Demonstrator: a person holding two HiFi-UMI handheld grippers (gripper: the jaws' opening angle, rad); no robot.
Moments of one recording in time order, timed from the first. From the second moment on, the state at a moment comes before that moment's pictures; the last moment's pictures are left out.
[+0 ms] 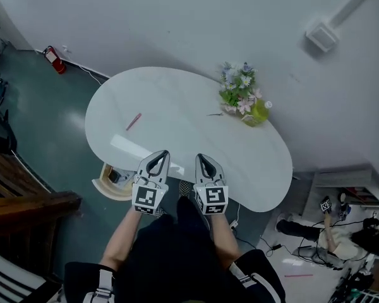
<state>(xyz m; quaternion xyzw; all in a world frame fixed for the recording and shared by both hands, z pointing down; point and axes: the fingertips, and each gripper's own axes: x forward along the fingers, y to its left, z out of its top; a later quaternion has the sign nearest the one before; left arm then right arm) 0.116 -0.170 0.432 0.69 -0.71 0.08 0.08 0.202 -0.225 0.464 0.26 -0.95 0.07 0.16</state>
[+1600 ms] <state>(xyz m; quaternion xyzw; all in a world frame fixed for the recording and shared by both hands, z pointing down) 0.149 -0.360 0.558 0.71 -0.67 0.11 0.18 0.198 -0.431 0.613 0.20 -0.93 0.04 0.31</state>
